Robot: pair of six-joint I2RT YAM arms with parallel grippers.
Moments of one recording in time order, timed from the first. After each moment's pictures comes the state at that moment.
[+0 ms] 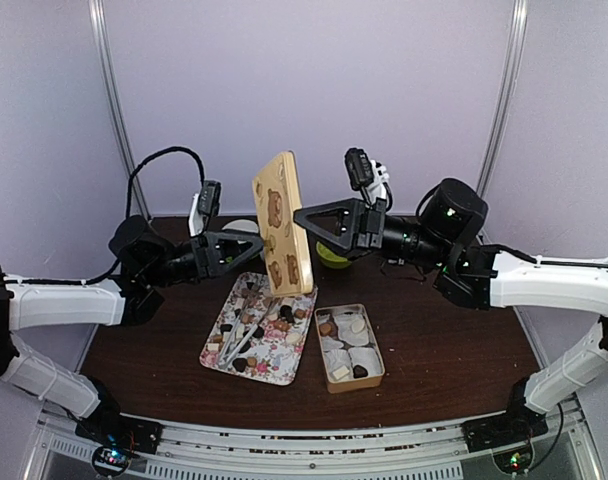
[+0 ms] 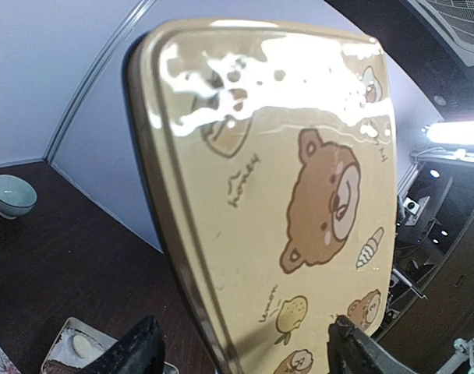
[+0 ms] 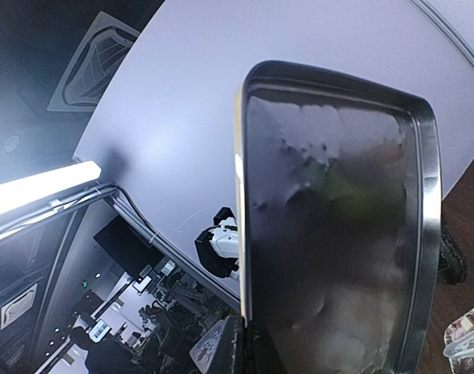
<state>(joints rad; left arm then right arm) -0.68 1.32 0.67 0.99 0.76 -0.87 0.98 1.39 1.04 0.66 -0.52 1.06</state>
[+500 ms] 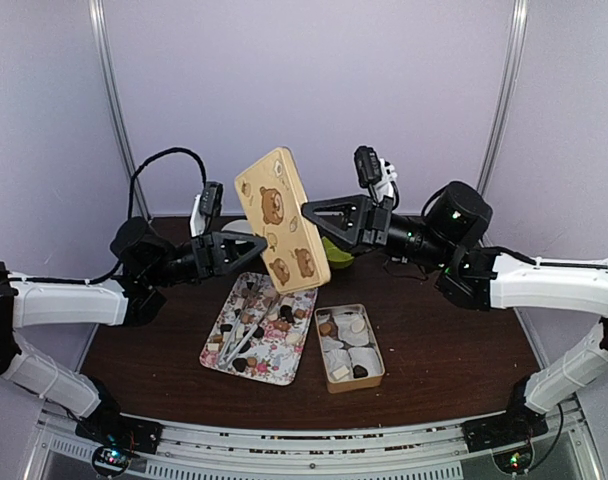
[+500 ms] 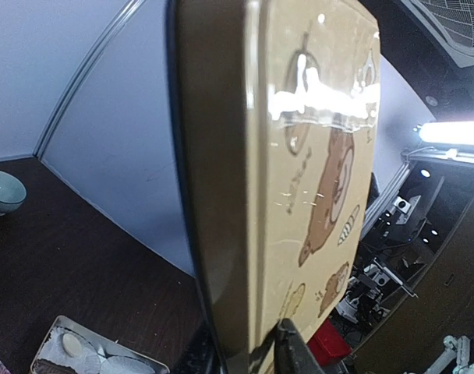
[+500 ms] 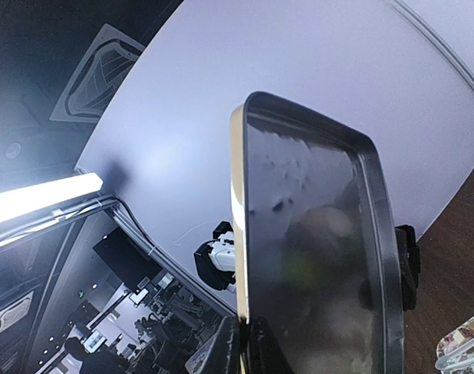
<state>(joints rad) -0.68 1.34 0.66 1.03 0.79 -0.91 0.96 1.38 1.01 0.73 -0.50 1.08</state>
